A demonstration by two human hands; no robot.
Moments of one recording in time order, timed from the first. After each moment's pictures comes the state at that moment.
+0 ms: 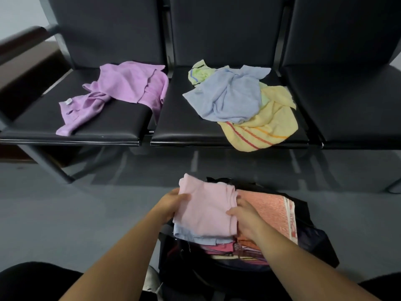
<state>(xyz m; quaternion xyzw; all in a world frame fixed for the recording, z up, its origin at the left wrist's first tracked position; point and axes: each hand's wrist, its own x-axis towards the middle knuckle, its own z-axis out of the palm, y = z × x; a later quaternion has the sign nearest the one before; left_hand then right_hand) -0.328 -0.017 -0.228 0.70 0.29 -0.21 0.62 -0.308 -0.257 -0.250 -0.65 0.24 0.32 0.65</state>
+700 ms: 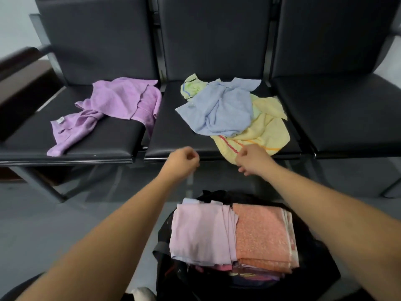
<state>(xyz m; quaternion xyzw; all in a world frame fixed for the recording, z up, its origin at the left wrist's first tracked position) -0.238 -0.050 -0.093 0.91 0.09 -0.03 0.40 -0.195 -0.263 -0.086 -0.90 0.03 0.16 0.41</state>
